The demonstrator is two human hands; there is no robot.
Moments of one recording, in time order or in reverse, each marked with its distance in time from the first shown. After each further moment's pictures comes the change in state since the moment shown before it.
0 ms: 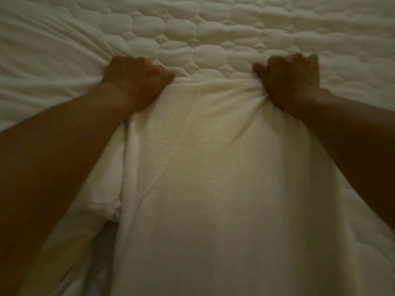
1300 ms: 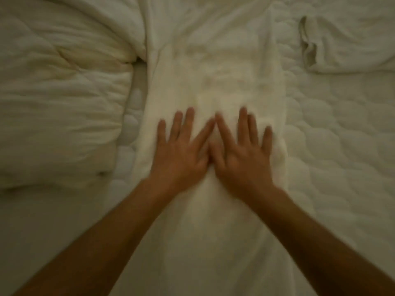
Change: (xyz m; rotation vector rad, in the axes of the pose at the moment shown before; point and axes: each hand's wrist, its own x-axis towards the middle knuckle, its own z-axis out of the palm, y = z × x) left_hand -0.440 0.220 -0.093 -0.457 -0.230 -0.070; right_hand -0.504 -0.109 -0.123 0.354 -0.221 0.076
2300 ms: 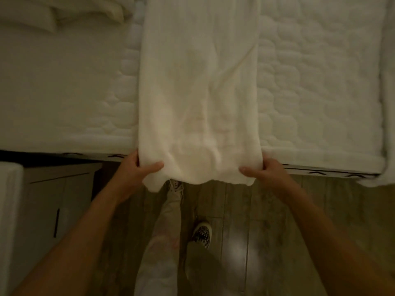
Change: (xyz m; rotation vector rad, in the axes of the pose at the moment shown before) left_hand -0.454 0.010 0.013 -1.345 -0.311 -0.734; right_hand -0.431 0.064 -0.055 0.901 -0.597 0.598
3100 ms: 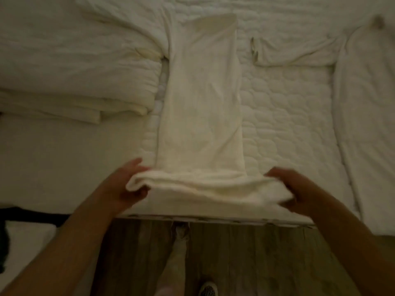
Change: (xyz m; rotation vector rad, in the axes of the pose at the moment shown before) left_hand -0.043 0.201 -0.029 -0.297 -0.001 -0.102; right_hand -0.054 -0.180 -0.082 0.458 0.030 0.209
